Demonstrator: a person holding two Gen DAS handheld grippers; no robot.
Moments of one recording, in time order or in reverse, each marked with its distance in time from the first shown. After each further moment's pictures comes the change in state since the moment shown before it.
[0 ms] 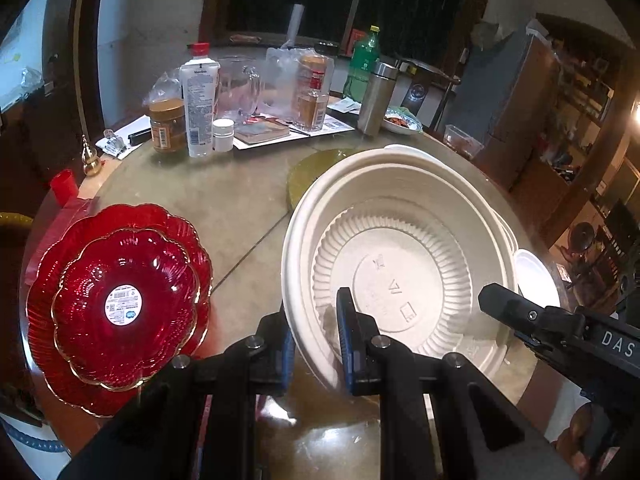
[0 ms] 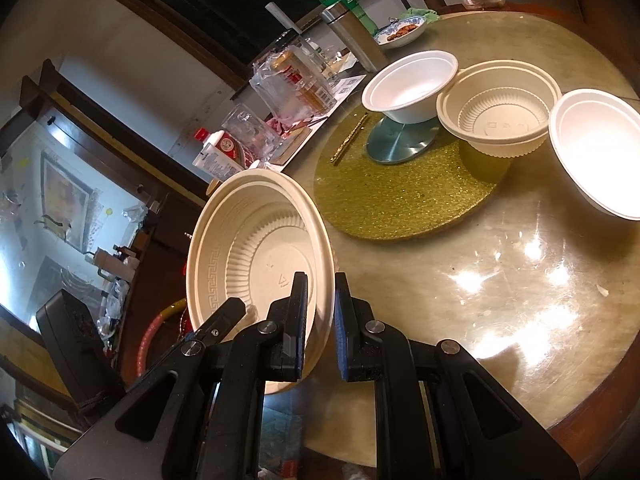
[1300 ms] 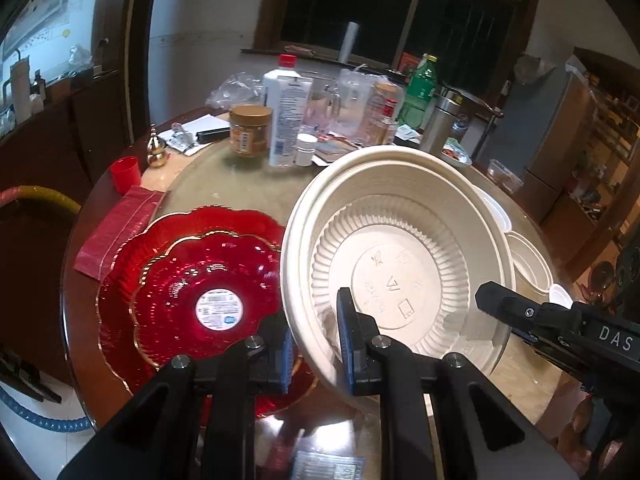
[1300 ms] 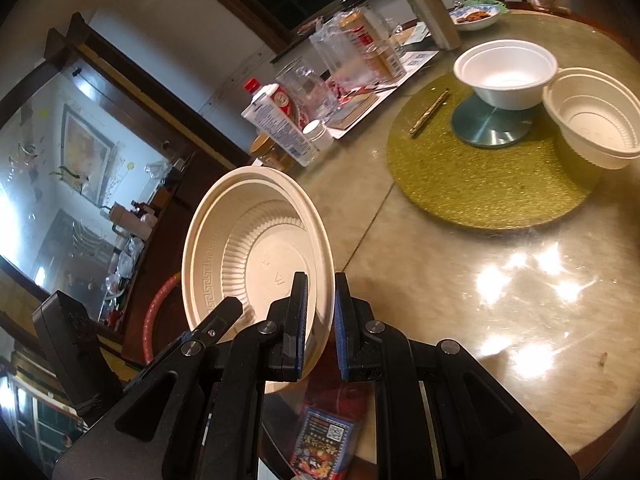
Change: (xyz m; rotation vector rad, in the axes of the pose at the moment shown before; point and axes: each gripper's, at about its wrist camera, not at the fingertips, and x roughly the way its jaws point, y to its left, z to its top) left arm -0.026 0.076 0.001 -0.114 -0.056 0.100; right arm 0.057 0.071 -0.010 -0.130 0.108 0.077
